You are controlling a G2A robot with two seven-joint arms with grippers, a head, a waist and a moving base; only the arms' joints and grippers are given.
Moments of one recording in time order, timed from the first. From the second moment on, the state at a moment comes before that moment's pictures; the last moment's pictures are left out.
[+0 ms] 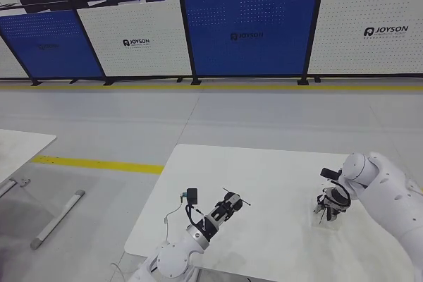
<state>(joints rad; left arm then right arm) 1.64 -1.22 -1.19 -1.81 -0.06 -0.18 -0.12 -0.38 -1.25 0.47 -0.58 -0.23 0.34 1.39</state>
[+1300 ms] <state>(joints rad) 1.64 -1.22 -1.19 -1.81 -0.06 -0.18 -0.12 -0.33 -1.37 0.39 -0.35 -0.22 0.32 1.39</state>
